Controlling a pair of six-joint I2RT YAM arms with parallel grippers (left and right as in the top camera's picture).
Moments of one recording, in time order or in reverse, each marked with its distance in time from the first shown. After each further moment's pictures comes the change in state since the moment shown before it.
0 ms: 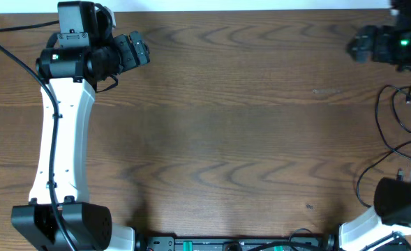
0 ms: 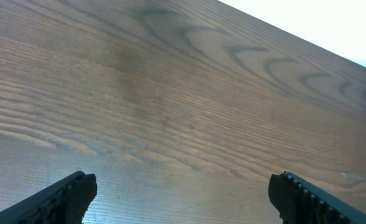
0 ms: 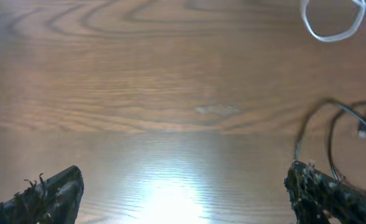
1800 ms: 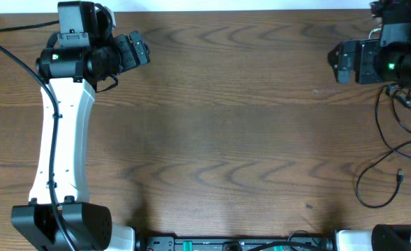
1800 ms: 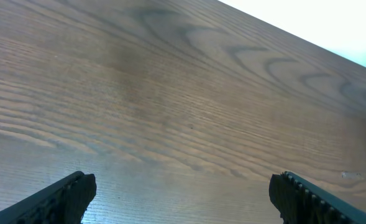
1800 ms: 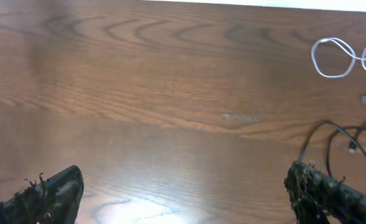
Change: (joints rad) left arm 0.000 0.000 0.000 0.000 0.000 0.000; right arm 0.198 -0.236 0.010 -0.063 0.079 0.041
